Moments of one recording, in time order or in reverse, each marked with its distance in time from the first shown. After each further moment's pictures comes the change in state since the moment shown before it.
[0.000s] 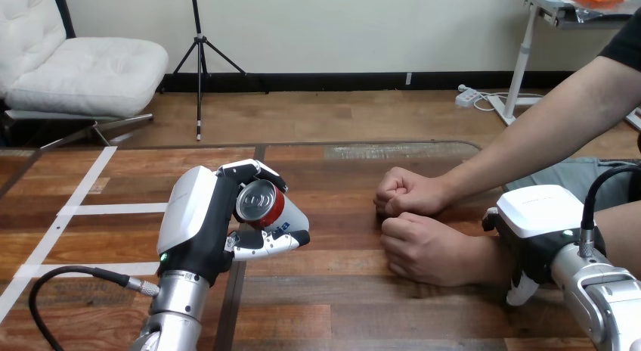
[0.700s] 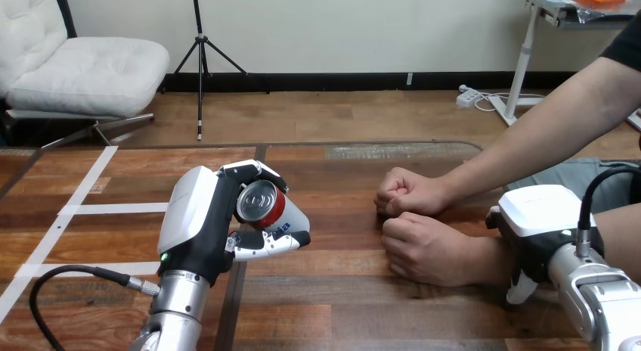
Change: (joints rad) left arm 0.000 0.000 0.000 -0.002 0.000 0.000 -0.009; right arm -0.014 0.013 0.033 0.016 -0.017 0.062 -0.006
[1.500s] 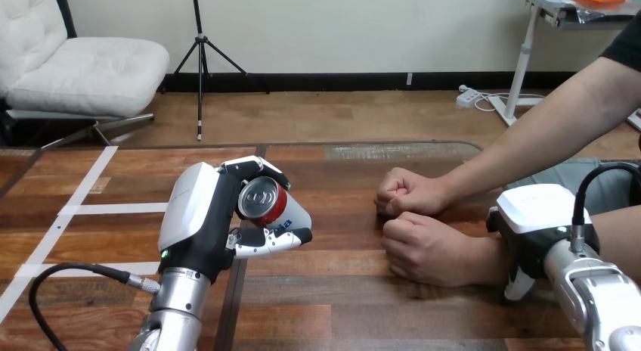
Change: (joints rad) left arm 0.000 0.001 0.001 -0.019 0.002 0.000 -0.003; right arm -0.053 0.019 0.019 0.086 0.002 0.001 -0.015
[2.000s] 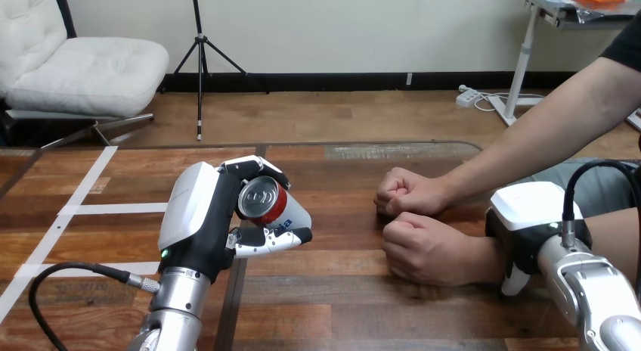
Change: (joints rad) left arm 0.000 0.000 0.001 -0.002 0.000 0.001 -0.002; right arm -0.059 0.005 0.035 0.094 0.001 -0.022 -0.028
